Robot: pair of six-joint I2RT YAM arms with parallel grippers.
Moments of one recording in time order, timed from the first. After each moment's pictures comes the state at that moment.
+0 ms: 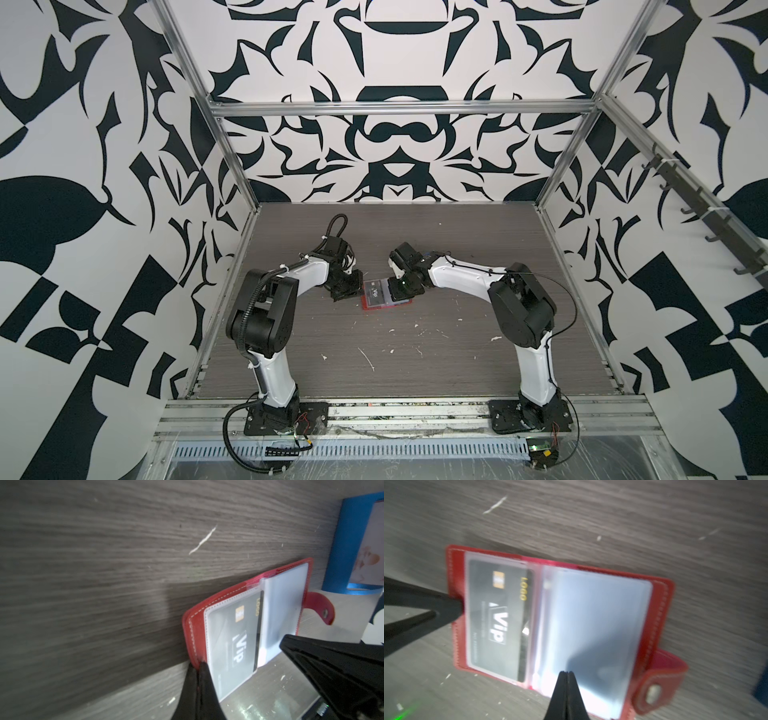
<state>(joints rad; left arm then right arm) -0.32 1.83 1.09 -0.52 0.42 -0.40 0.73 2.05 1.45 -0.59 -0.11 0.46</state>
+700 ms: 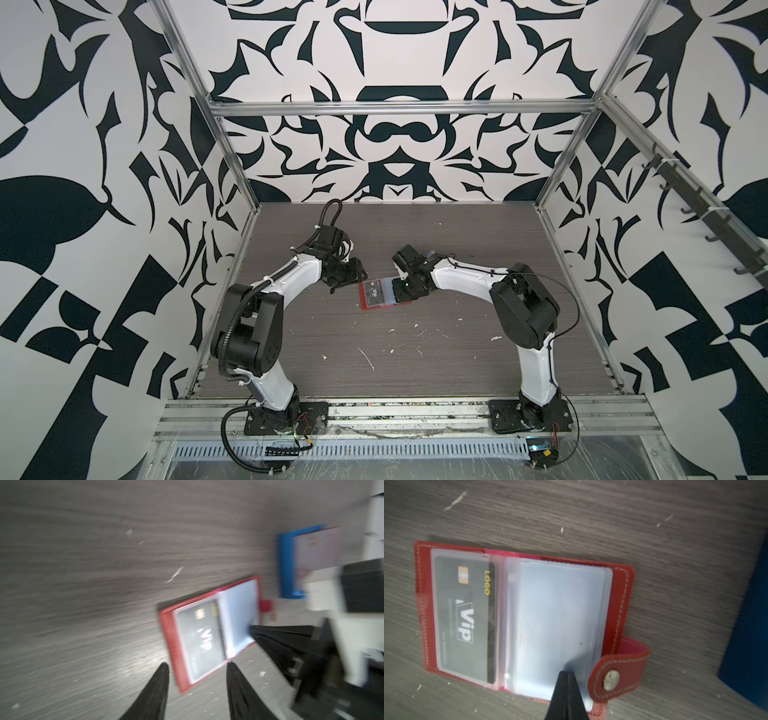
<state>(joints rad) -0.32 1.68 1.12 -0.51 0.44 -0.40 0.73 2.03 1.39 -0.55 -0.07 0.49</state>
